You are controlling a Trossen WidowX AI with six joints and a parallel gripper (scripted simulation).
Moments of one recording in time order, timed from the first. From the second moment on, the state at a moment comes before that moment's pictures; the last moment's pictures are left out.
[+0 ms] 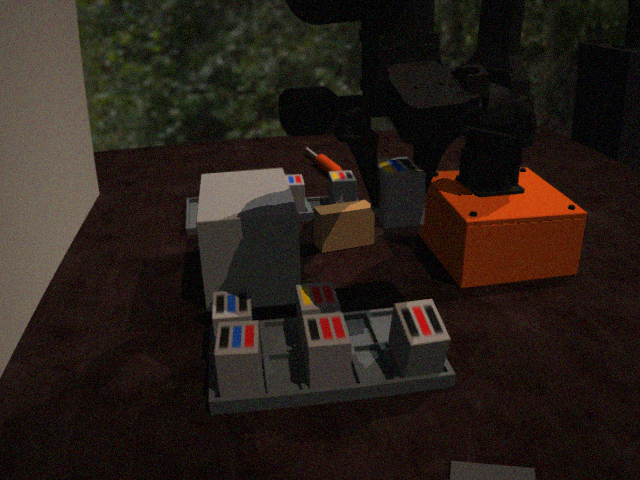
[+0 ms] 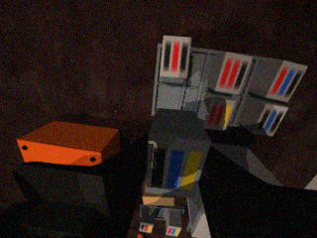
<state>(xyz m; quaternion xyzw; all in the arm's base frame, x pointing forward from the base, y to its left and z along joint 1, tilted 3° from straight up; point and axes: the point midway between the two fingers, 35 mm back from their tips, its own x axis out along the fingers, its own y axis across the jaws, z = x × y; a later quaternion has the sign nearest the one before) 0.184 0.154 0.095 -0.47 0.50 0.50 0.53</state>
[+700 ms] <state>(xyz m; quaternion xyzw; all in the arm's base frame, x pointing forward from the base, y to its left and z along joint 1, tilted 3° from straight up) 0.223 0.126 0.136 -0.47 0.50 0.49 0.54</state>
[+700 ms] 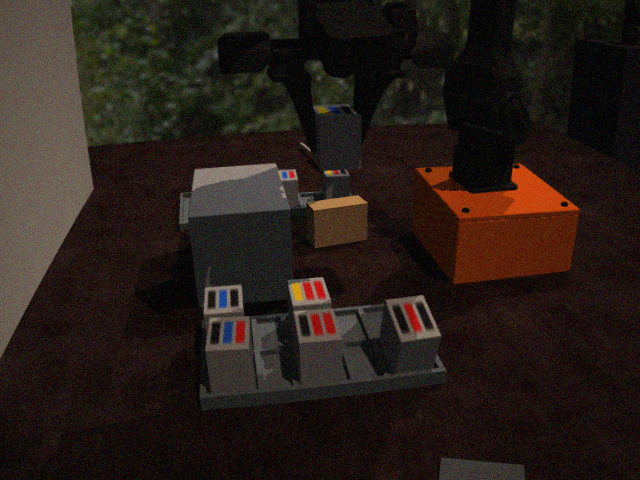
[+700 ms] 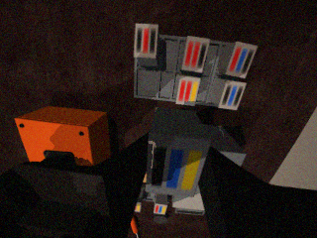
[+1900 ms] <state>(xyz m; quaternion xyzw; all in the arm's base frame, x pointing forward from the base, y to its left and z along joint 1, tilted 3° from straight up) 0.323 -0.038 0.136 -0.47 0.52 0.46 0.55</state>
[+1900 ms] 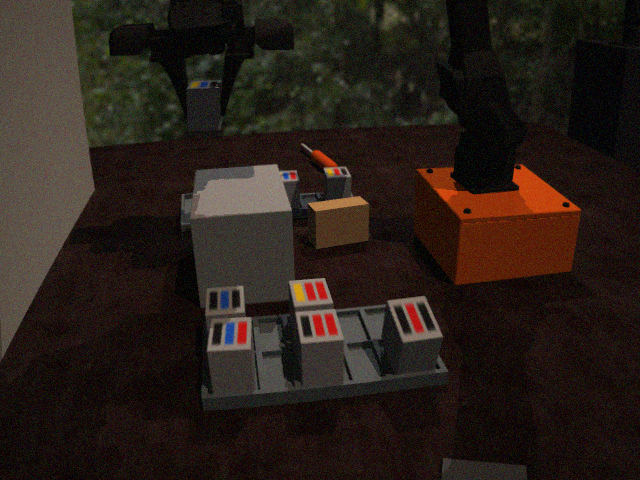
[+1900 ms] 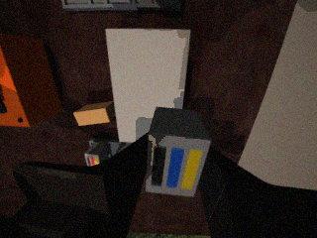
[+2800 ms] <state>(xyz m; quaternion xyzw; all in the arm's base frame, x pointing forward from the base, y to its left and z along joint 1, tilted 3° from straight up) 0.316 -0.207 0.122 -0.48 0.51 0.48 0.53</state>
